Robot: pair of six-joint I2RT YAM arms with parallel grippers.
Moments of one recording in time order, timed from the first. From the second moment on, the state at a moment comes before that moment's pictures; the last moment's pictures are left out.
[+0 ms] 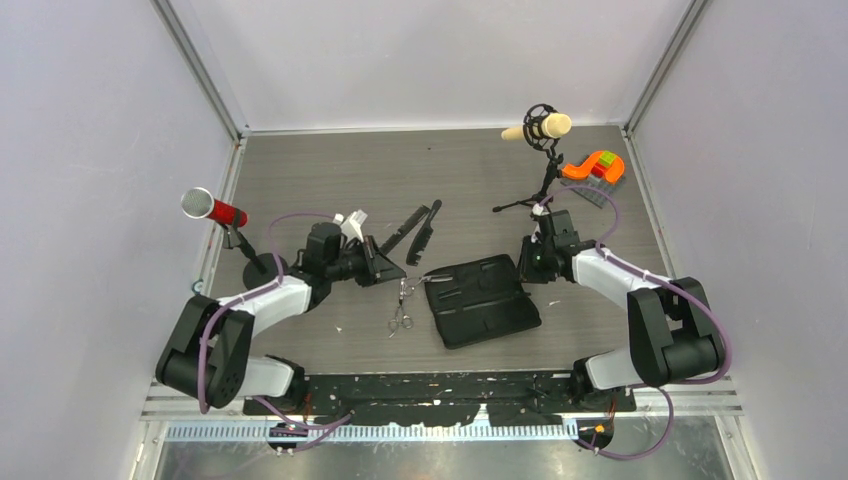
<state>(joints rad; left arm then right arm) -0.36 1.32 0.49 0.27 0.62 -0.78 0.24 1.41 0.66 -0.29 -0.14 0.34</state>
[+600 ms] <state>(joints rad) -0.35 1.46 0.47 0.45 0.66 -0.93 0.24 1.41 0.66 -0.28 -0.15 0.33</state>
